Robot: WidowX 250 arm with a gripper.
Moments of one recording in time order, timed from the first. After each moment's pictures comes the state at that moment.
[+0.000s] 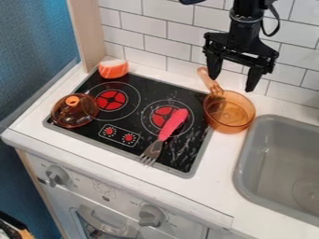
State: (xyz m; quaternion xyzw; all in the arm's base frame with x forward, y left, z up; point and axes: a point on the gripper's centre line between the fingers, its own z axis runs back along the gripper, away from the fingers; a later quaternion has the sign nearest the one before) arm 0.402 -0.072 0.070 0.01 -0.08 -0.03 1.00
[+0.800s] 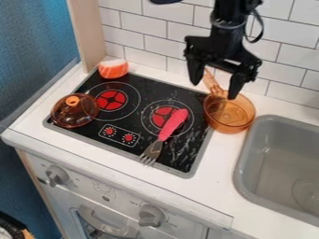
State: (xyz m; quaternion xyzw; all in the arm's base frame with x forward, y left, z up) arm 0.358 -0.049 0.079 0.03 -0.10 -0.03 0.99
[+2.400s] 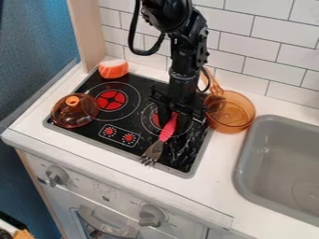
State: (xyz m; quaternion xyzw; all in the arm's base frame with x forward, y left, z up) arm 0.355 0.007 -0.025 0.05 0.02 -0.05 1.00
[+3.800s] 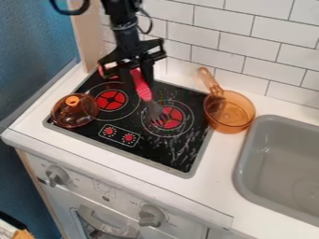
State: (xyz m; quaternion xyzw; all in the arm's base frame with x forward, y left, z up) arm 0.347 0.075 0.044 -0.07 -0.03 0.46 0.88
